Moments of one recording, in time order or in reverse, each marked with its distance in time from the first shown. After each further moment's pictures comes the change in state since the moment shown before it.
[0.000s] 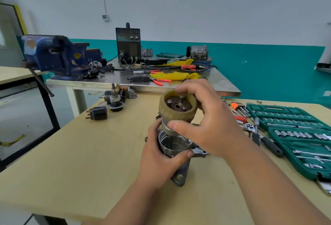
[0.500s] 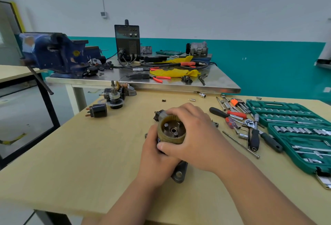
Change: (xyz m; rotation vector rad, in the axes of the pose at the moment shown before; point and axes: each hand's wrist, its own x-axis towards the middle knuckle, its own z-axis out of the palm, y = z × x) left_hand -0.002 0.006 0.002 -0.029 0.054 0.066; right_hand -0.021 0.001 0.028 -0.348 -0.259 0.220
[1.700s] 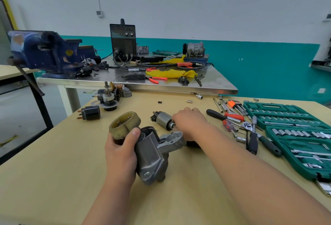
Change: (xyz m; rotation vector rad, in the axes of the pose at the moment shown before) left_hand 0.025 -0.014 -0.033 -0.326 0.425 -0.350; right_hand 0.090 0.090 0.051 -0.615 -0.413 0.124
